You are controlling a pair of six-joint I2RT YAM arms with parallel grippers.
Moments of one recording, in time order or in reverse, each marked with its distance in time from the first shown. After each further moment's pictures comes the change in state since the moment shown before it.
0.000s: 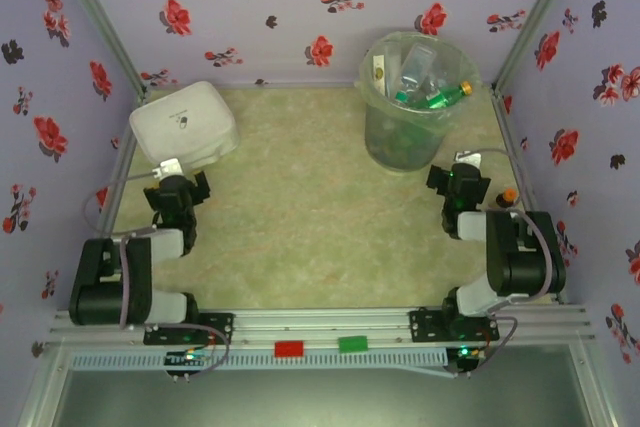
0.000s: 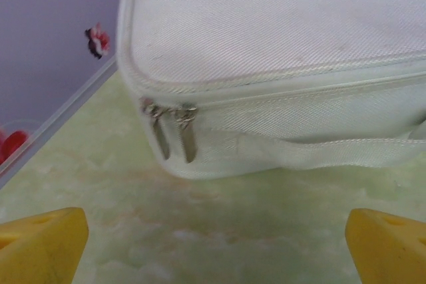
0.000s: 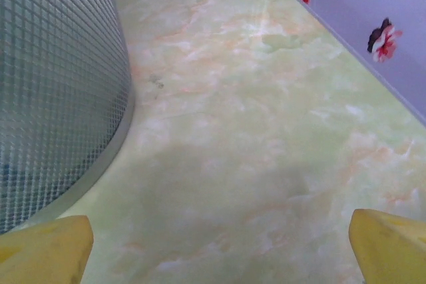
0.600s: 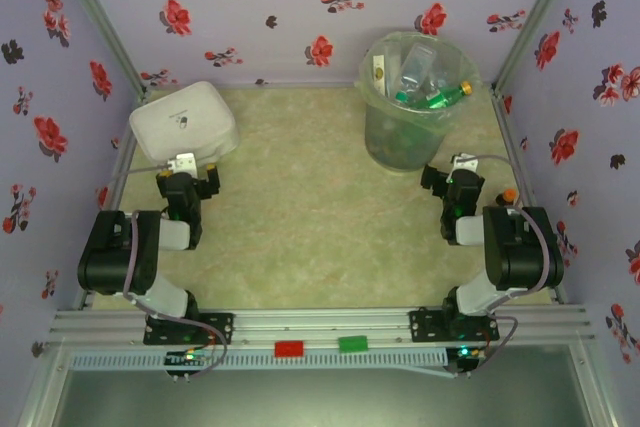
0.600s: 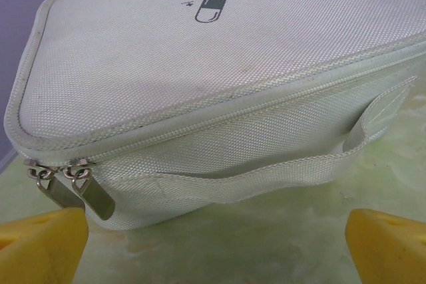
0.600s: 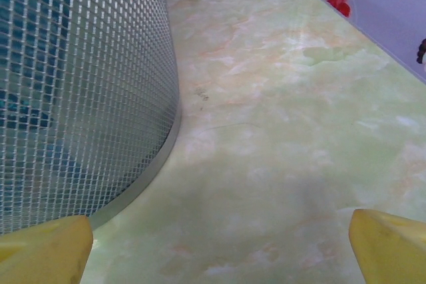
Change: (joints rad) left arm -0.030 0.155 0.026 0.201 0.096 0.117; right arm 0.005 0.024 -0.043 0.143 -0.093 0.019
